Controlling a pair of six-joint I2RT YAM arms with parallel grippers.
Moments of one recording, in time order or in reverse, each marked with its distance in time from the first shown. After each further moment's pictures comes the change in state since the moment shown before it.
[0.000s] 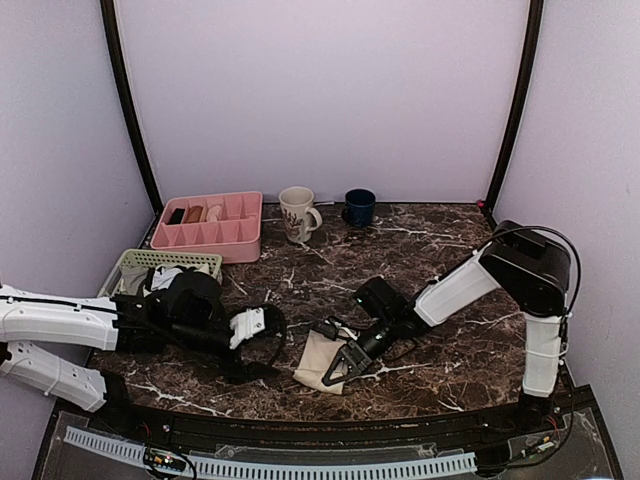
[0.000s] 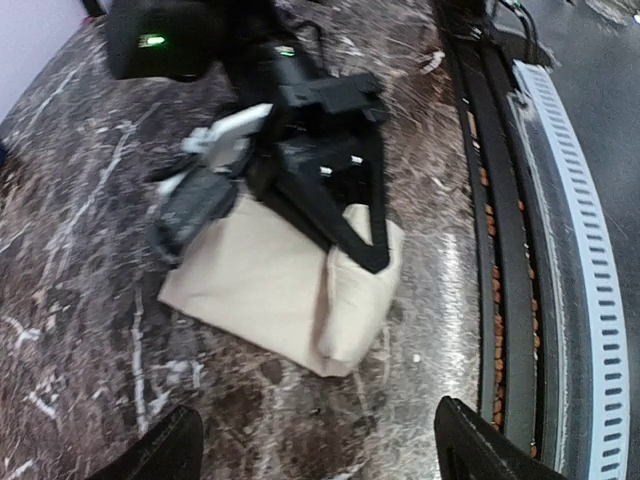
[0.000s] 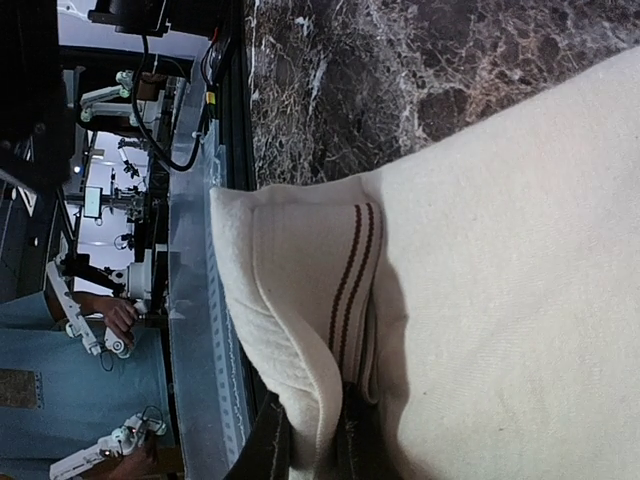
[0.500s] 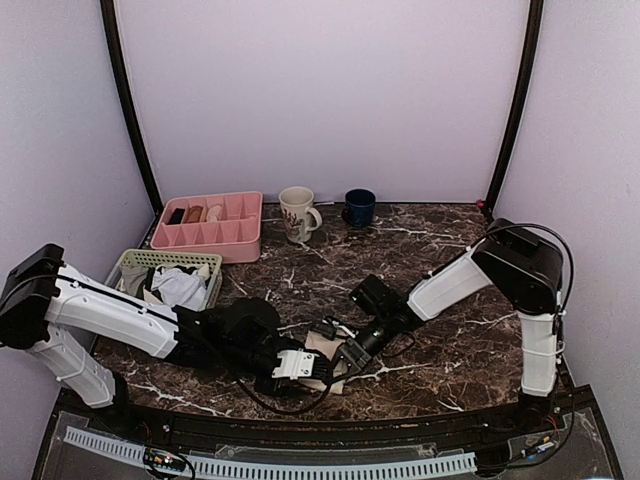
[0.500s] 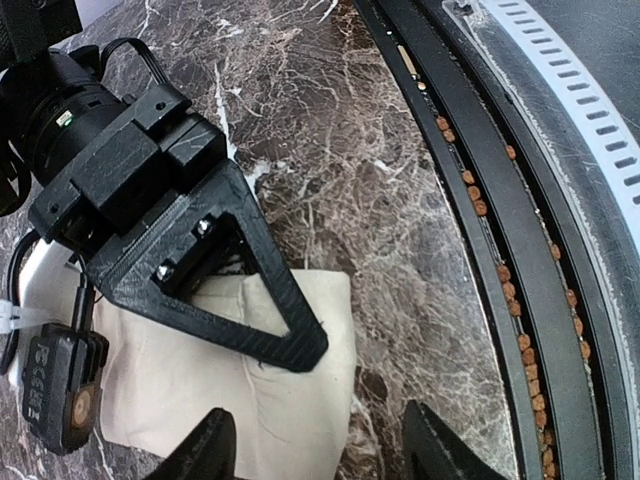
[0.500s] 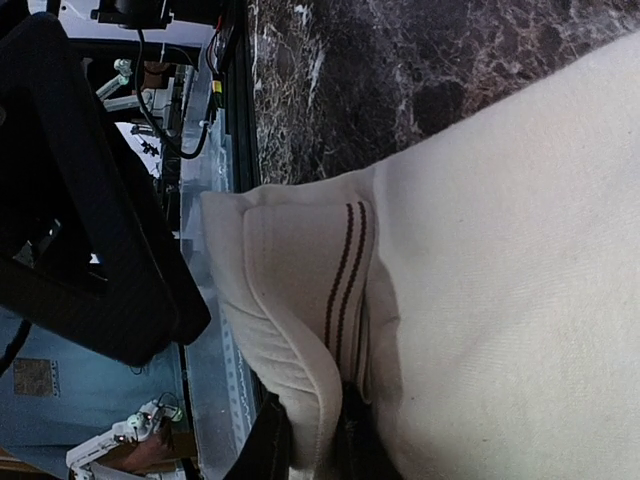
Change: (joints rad) left arm -0.176 0.386 0.114 0.159 -0.040 0.290; right arm -0.023 0.048 0.079 -0.137 -0.056 -0.071
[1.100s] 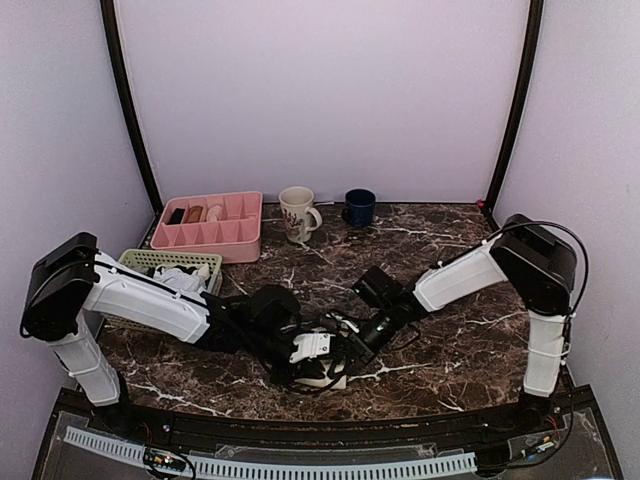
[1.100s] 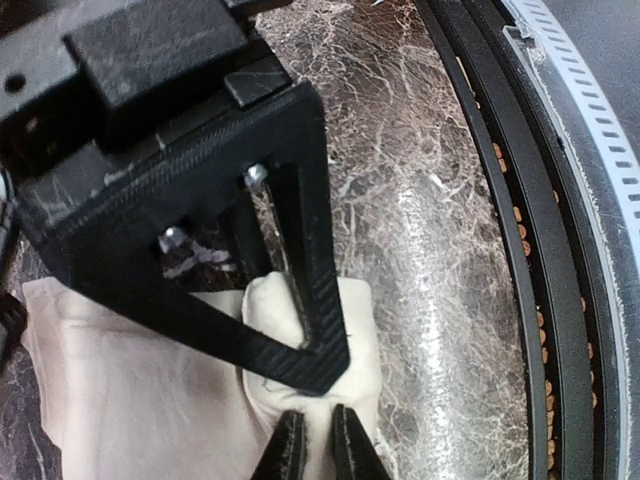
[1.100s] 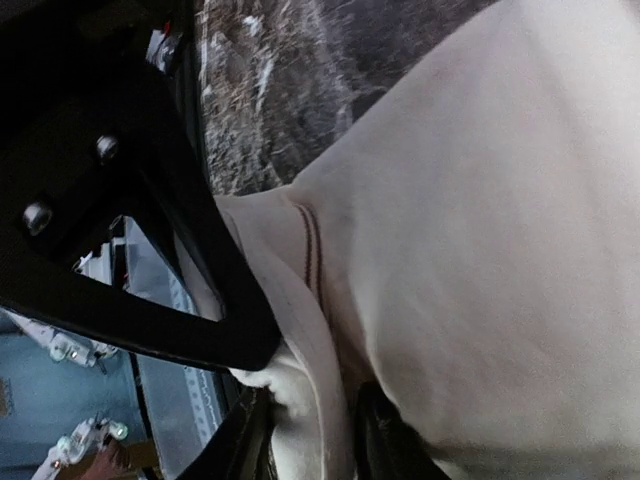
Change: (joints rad) left arm 0.073 0.192 0.149 -0.062 0.115 -0.146; right arm -0.014 -0.069 0.030 -0.168 0.132 -0.101
